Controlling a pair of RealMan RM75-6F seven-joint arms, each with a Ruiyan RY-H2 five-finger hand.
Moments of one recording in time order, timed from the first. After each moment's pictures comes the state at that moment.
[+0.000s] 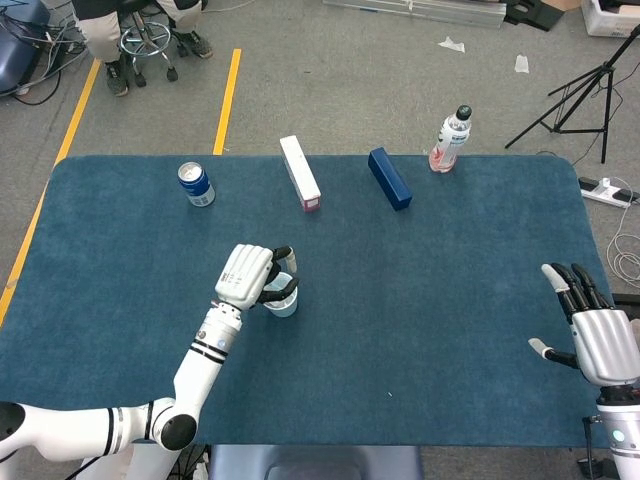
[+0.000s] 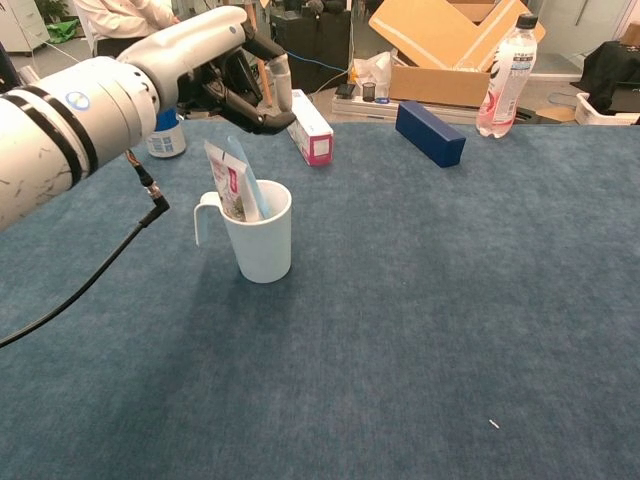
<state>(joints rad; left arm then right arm) -0.84 -1.64 -0.33 -1.67 1.02 1.20 0.38 0.10 -1.08 0.09 -1.63 -1.54 1.52 -0.04</state>
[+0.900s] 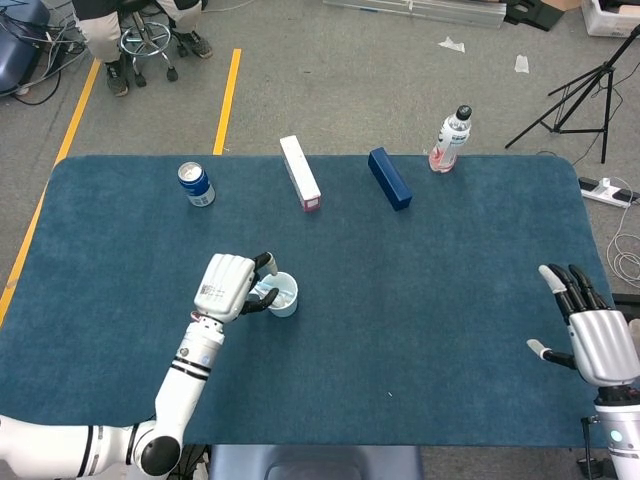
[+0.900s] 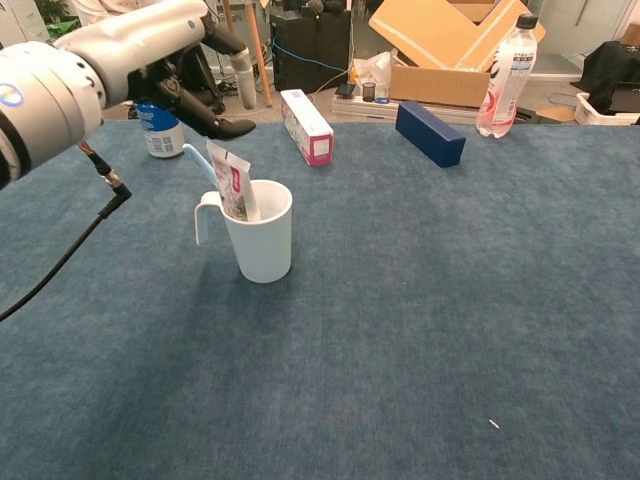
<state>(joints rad) -0.79 -1.56 -0.30 -1.88 0.96 1.34 0.65 0.10 -1.08 0.08 -1.63 -1.54 1.51 -0.05</state>
